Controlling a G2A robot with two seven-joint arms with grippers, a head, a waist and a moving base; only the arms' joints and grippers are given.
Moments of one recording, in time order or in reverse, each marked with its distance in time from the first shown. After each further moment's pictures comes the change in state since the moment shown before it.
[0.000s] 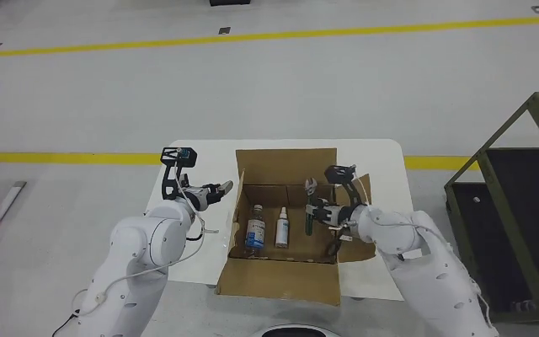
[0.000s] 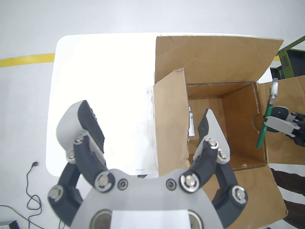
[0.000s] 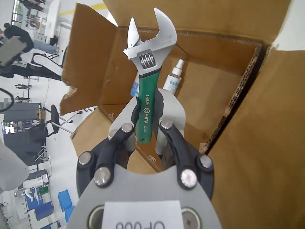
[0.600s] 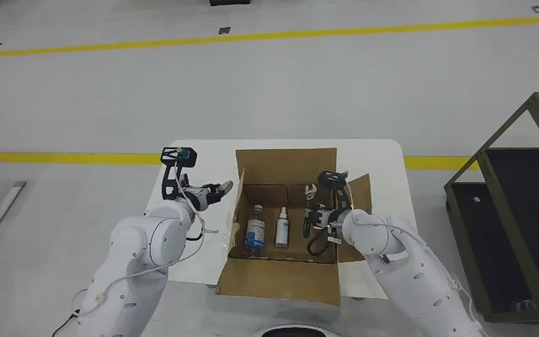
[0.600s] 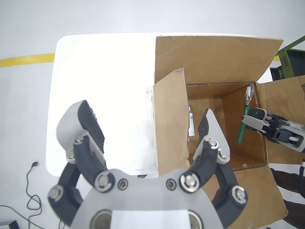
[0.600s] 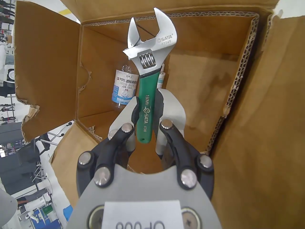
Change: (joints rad) left arm 0.000 0.000 0.000 0.000 0.000 0.000 0.000; right arm 0.026 -0.017 -0.083 0.046 -0.062 0.130 -0.055
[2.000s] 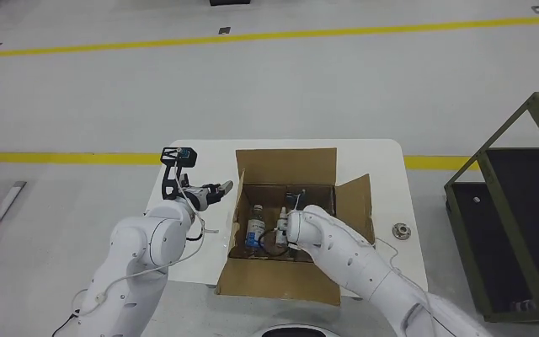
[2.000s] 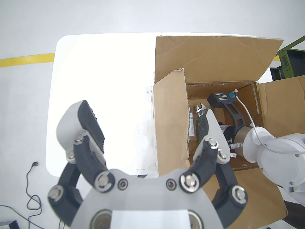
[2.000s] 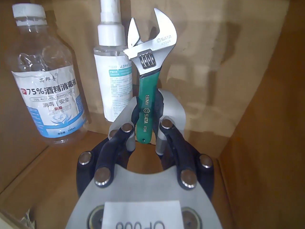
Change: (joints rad) left arm 0.000 0.000 0.000 0.000 0.000 0.000 0.000; right arm 0.403 -0.285 -0.544 0.728 0.033 0.342 -0.035
